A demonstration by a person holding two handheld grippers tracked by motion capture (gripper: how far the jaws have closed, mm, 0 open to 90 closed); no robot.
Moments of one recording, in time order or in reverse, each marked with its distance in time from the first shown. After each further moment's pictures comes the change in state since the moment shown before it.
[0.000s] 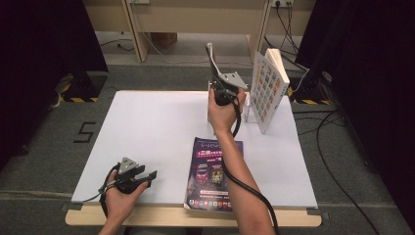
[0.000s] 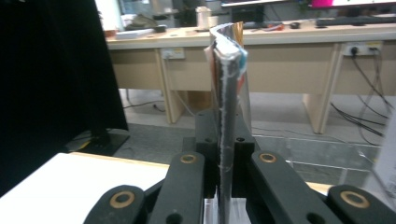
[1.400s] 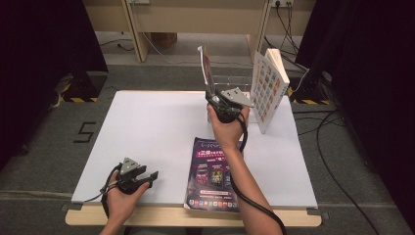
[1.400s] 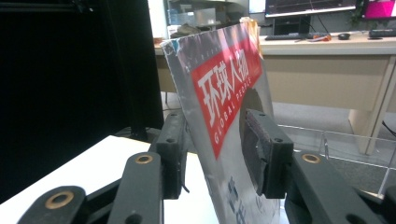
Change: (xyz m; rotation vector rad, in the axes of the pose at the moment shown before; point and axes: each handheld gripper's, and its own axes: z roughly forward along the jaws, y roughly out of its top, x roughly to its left) left arm -0.004 -0.001 0.003 0.004 -0.008 0.000; right arm -0.004 -0.028 -0.037 -0.047 0.183 -0.039
